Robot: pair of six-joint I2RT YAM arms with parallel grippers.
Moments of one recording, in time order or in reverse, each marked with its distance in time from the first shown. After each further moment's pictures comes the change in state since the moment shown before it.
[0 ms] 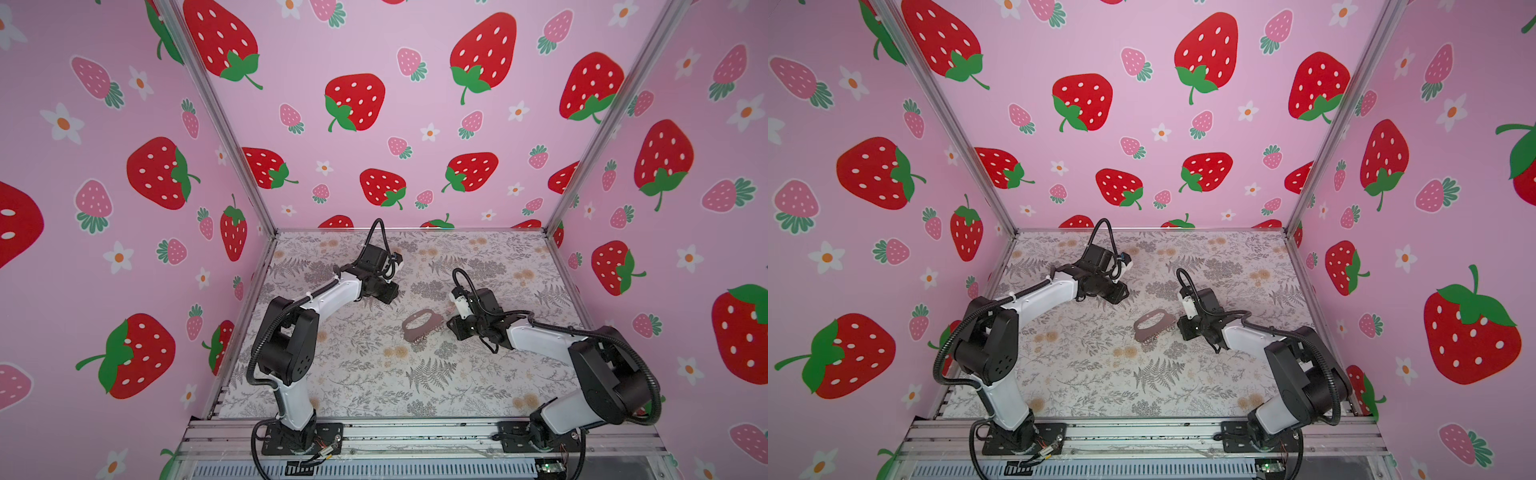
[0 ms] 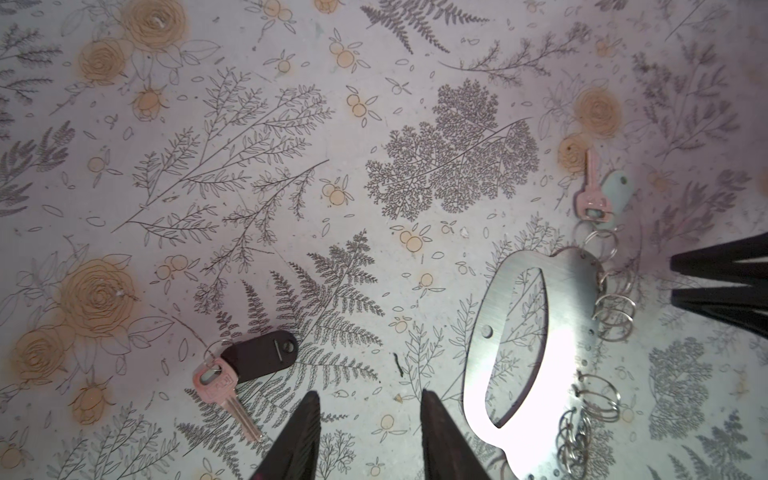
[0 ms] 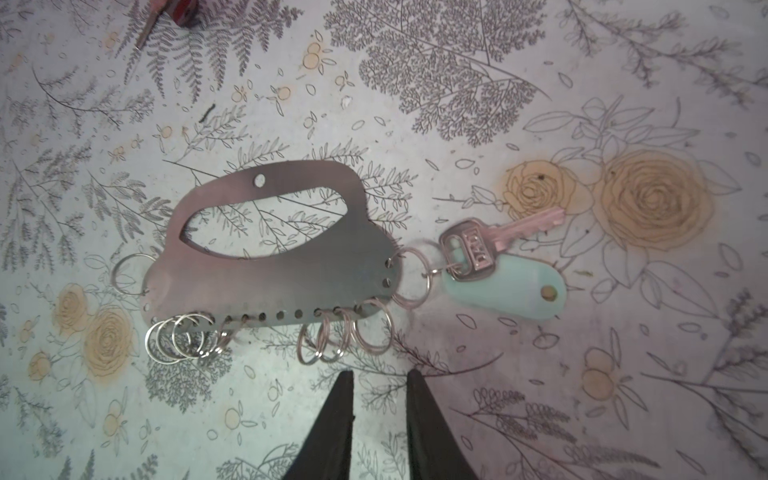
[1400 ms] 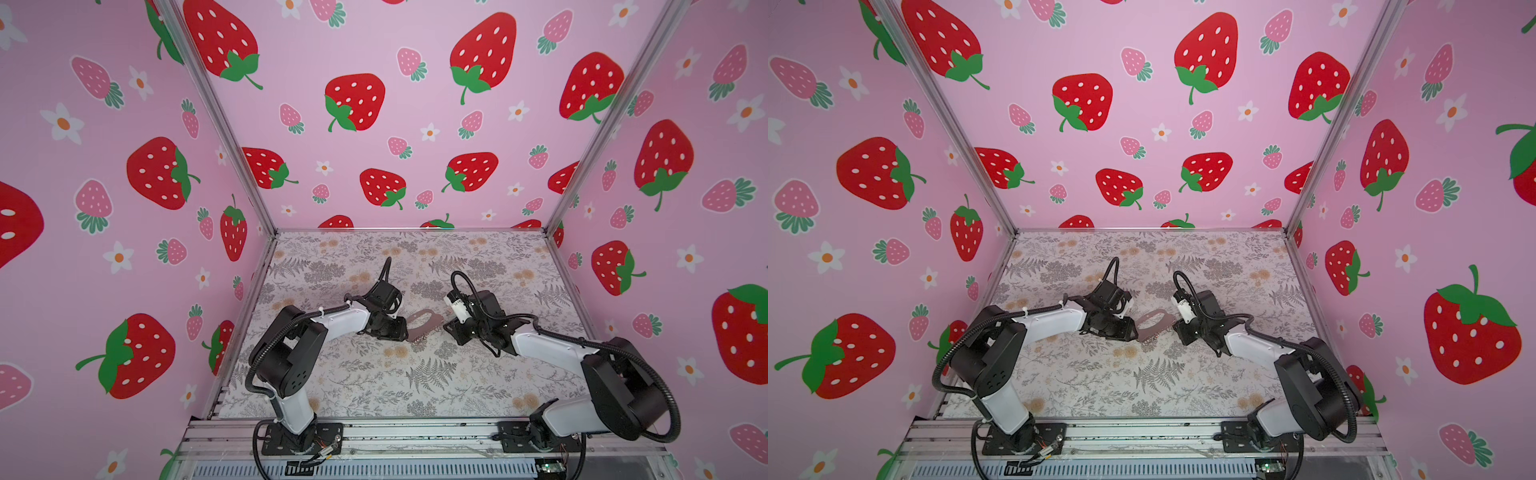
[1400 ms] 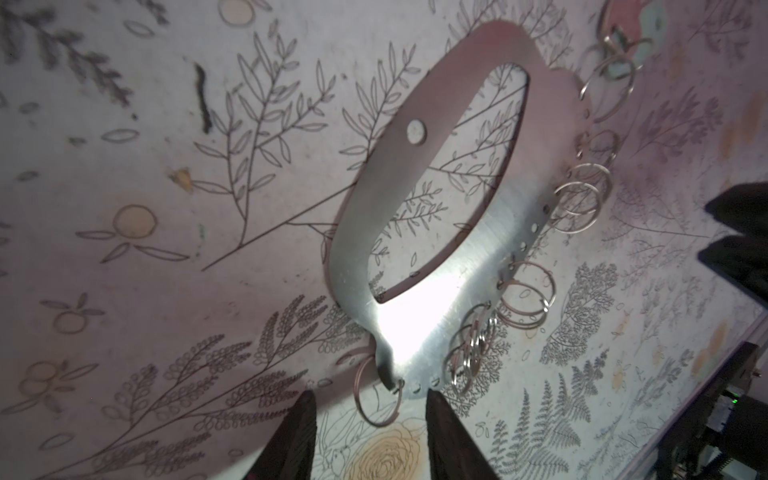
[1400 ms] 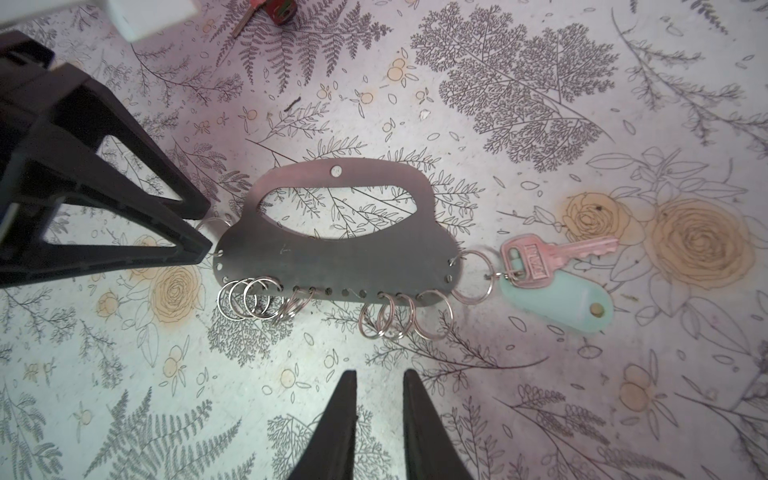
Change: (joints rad) left arm -0.141 -0.064 -0.317 0.086 0.118 -0.538; right arm 0.041 -0.086 -0.022 -0.003 -0.044 -0.082
